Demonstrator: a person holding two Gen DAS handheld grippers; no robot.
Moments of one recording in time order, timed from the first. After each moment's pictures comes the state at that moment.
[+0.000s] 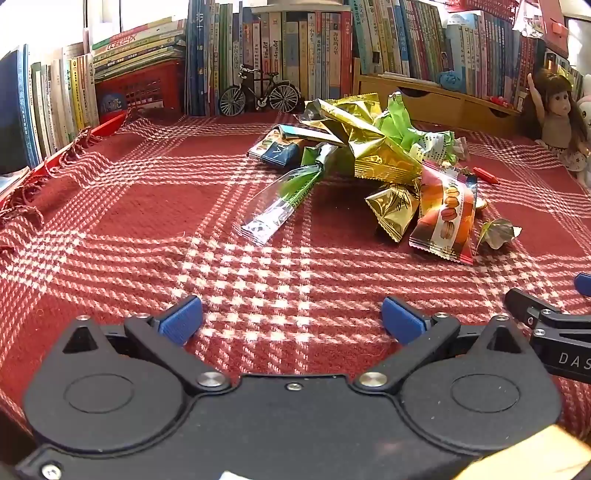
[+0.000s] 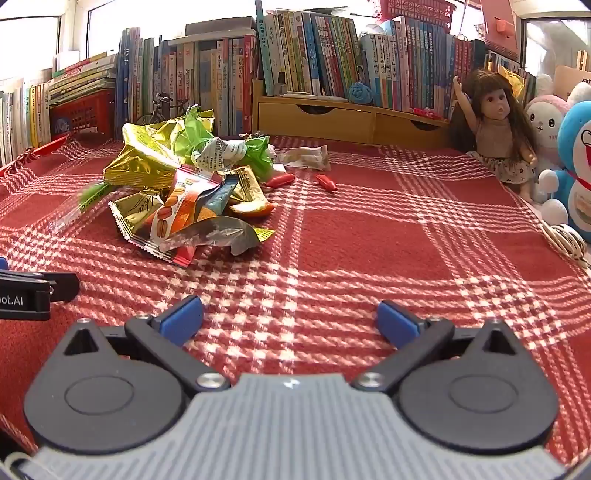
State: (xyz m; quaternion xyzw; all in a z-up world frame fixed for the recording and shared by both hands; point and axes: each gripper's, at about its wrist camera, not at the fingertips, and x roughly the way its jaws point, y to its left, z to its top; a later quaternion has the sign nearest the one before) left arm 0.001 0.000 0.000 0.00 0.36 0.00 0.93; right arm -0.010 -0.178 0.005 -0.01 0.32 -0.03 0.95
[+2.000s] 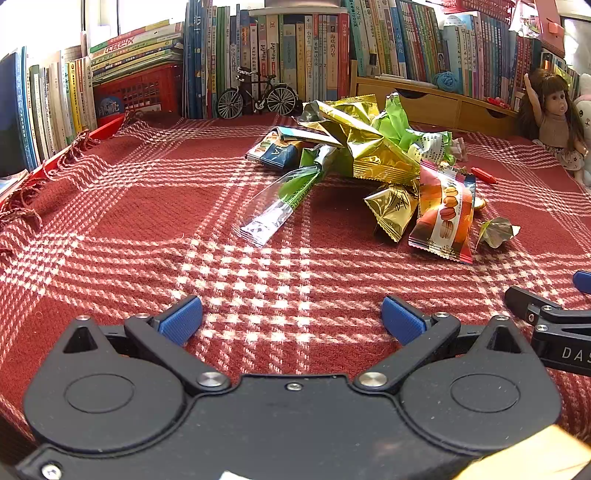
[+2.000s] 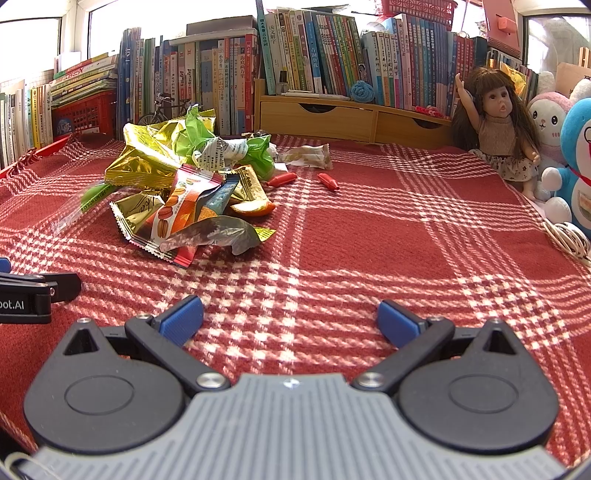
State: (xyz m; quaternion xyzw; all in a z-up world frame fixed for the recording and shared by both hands) left arm -0.004 0.000 -0.003 0.00 0.34 0.00 0.94; right arm -0.008 -0.179 0.005 -0.01 0.32 -0.03 0.95
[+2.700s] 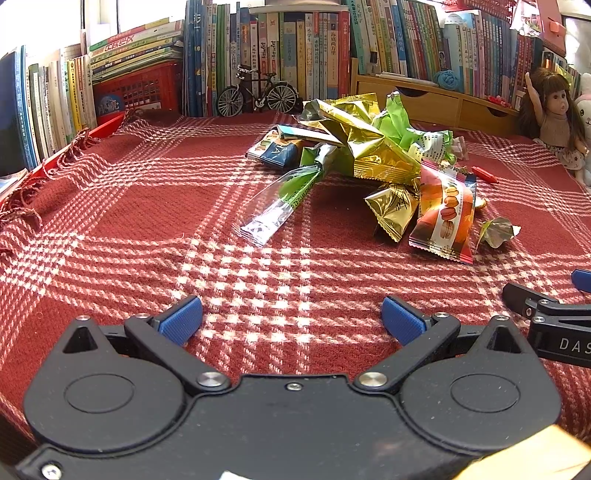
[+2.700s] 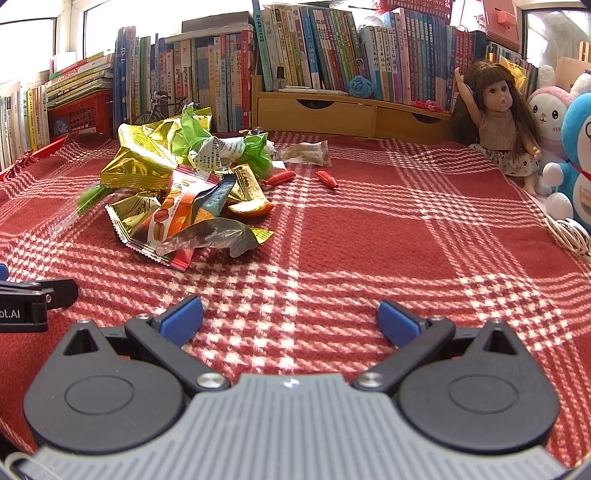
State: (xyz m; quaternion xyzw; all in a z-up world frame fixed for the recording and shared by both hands) left arm -0.003 0.001 -0.003 0.00 0.34 0.00 0.94; right arm -0.002 -0.180 0.004 0.00 0.33 -0.03 0.94
